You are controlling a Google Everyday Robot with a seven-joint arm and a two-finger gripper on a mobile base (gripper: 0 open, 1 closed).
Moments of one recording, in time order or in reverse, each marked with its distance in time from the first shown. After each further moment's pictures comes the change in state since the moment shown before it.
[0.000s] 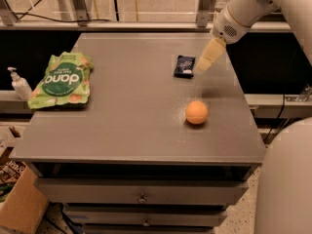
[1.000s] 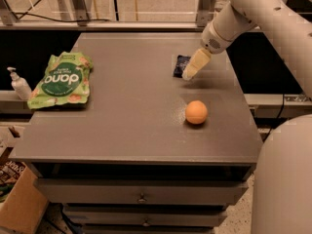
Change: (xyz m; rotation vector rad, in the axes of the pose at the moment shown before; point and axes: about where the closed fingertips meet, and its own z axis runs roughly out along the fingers) arm -0.007 -0.018 0.055 0.053 -0.041 0.031
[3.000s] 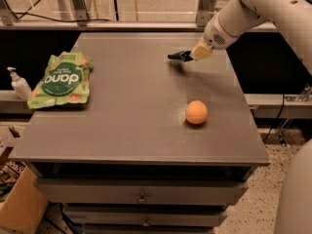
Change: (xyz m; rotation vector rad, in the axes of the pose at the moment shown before) arm -0.012 0.012 -0.029 0.041 -0.040 -0.026
